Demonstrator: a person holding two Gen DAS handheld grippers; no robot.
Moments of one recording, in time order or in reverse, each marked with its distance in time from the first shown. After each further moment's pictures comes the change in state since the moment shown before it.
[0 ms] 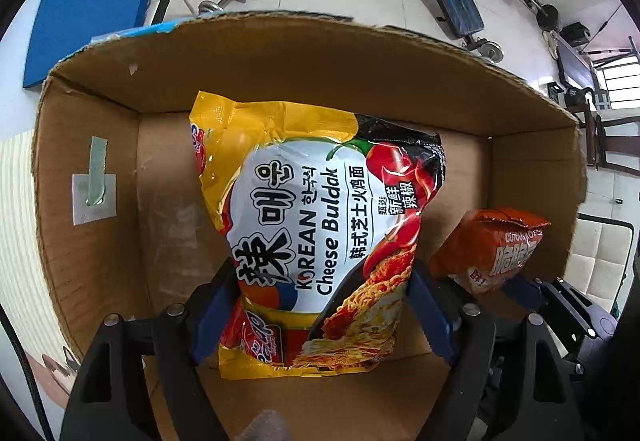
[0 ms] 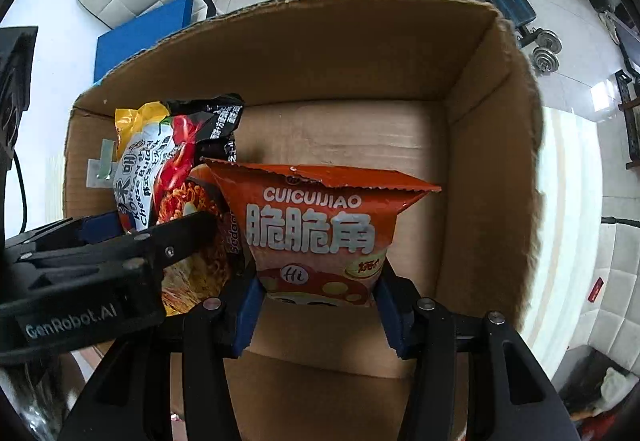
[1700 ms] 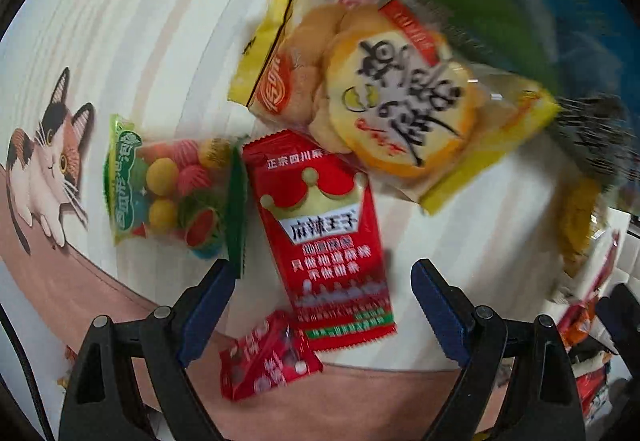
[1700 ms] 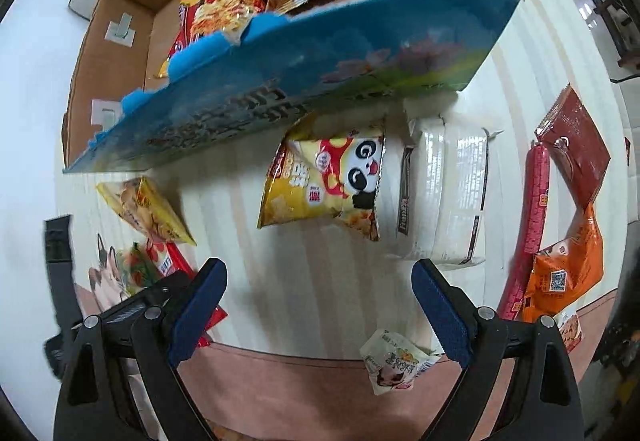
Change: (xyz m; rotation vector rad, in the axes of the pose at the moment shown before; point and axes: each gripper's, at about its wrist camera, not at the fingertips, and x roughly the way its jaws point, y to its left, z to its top) left arm 0.071 0.131 -0.241 -0.311 0.063 0.083; right arm 0.023 0.018 -0.220 0.223 -0.002 0.063
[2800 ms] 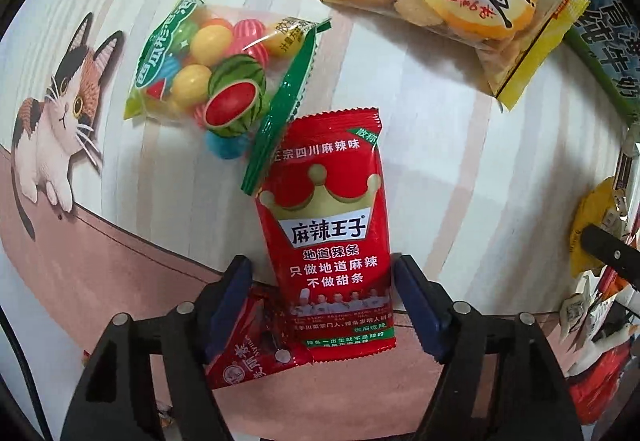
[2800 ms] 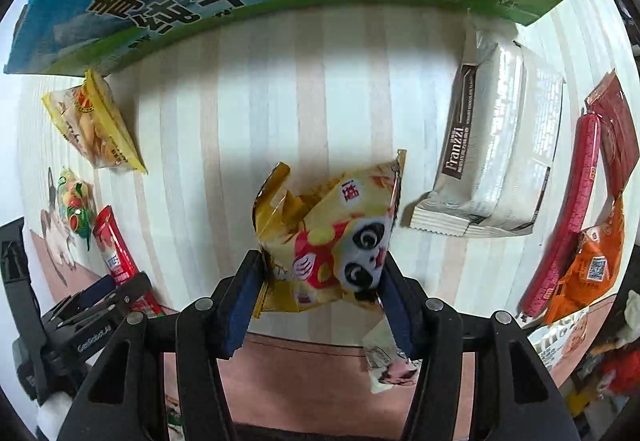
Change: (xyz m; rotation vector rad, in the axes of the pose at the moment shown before) left arm 0.025 0.035 -0.070 0.070 0.008 0.039; right arm 0.077 0.030 -0.023 -0.137 0.173 -0.131
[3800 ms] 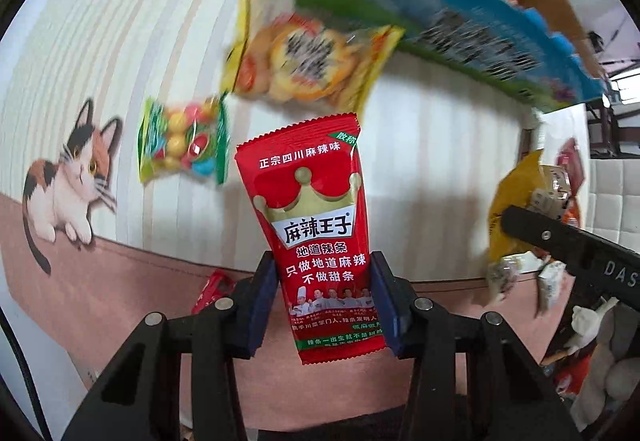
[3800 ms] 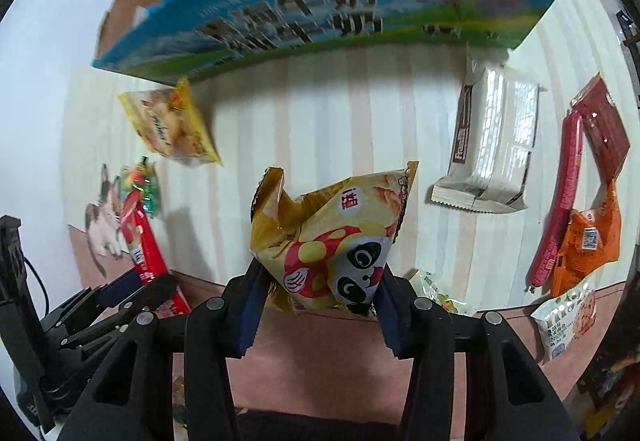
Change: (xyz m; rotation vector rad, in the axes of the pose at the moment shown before) left arm -0.112 -0.014 -0.041 0.165 -0.162 -0.103; right arm -0.080 -0.021 -0.041 -0.038 -0.117 0.145
